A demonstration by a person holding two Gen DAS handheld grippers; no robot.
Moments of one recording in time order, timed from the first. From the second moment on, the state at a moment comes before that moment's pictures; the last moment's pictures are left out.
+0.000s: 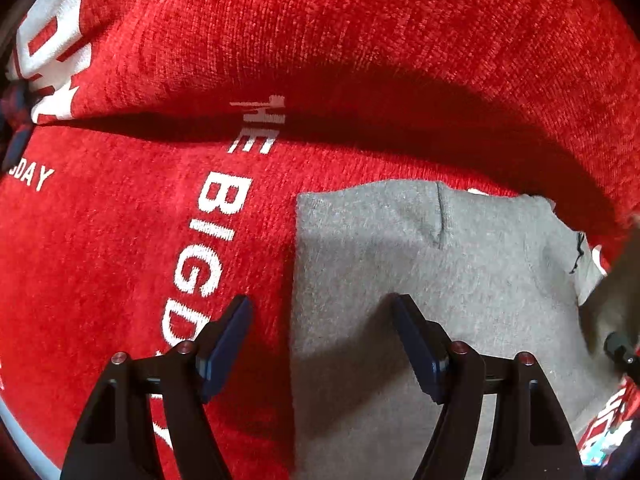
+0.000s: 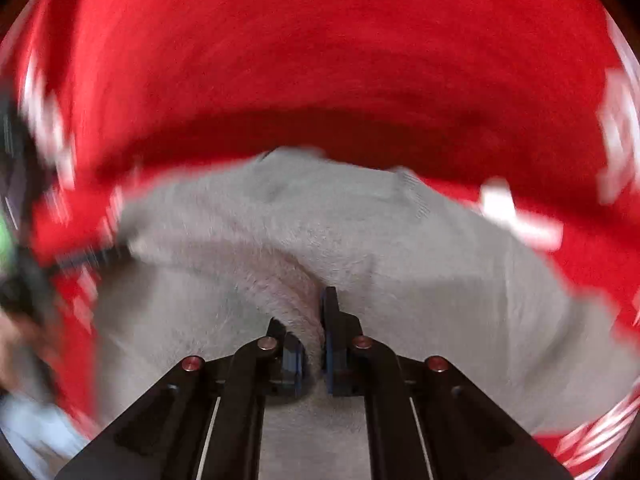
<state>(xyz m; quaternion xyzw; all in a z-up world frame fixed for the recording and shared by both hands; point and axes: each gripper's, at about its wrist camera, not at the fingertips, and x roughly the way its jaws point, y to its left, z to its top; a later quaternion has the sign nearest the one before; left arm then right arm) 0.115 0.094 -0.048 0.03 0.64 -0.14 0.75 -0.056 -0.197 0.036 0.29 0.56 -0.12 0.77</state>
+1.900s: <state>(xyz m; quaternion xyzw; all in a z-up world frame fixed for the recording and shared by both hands) 0.026 0.147 0.034 0.03 0.64 -0.23 0.73 -0.126 -0.122 0.003 0.60 0.52 -0.05 0.61</state>
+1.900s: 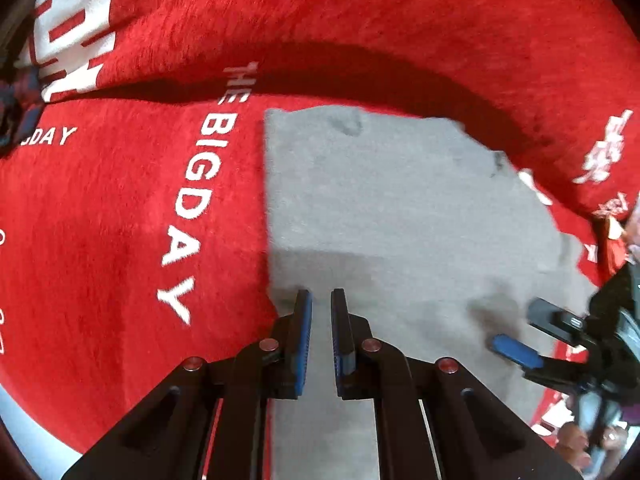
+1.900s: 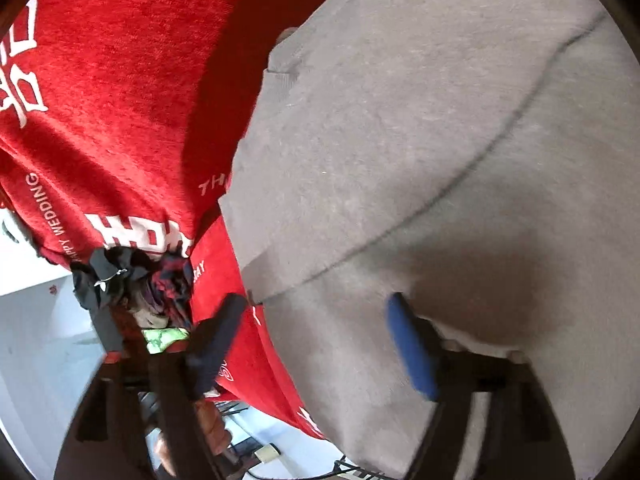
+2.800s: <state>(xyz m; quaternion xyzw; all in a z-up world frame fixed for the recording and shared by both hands) -0.029 0.119 0.071 0.14 0.63 -0.25 0.73 -0.192 -0.120 0.068 0.40 0.60 -0.22 0.66</state>
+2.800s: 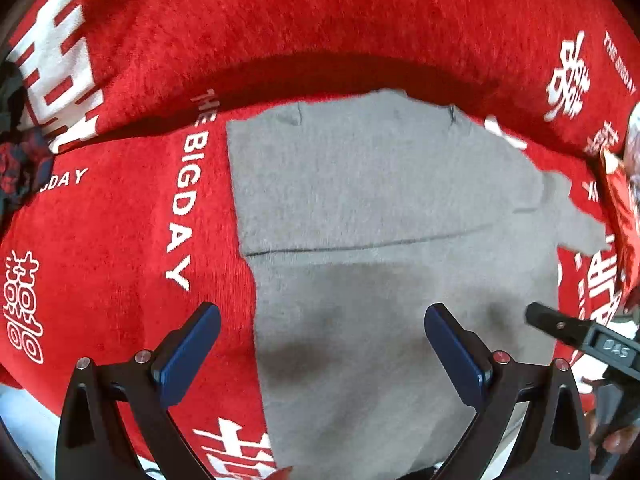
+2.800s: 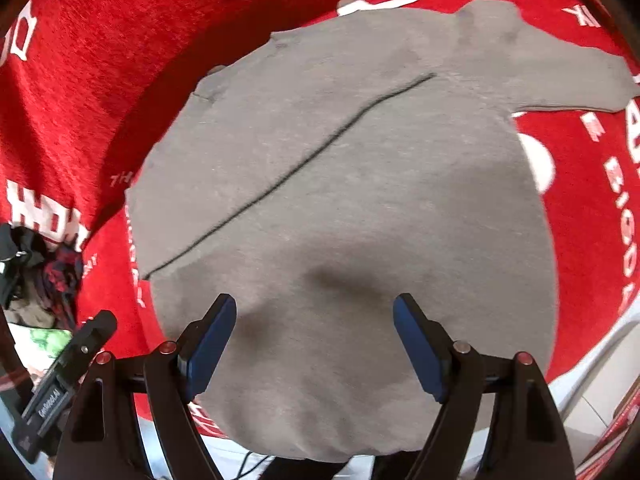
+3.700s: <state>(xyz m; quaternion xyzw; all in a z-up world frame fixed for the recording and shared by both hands) -0.104 -0.075 0.039 0.18 0.66 -0.26 0.68 -0.274 -0.282 0.045 0.40 0.60 -0.24 0.65</state>
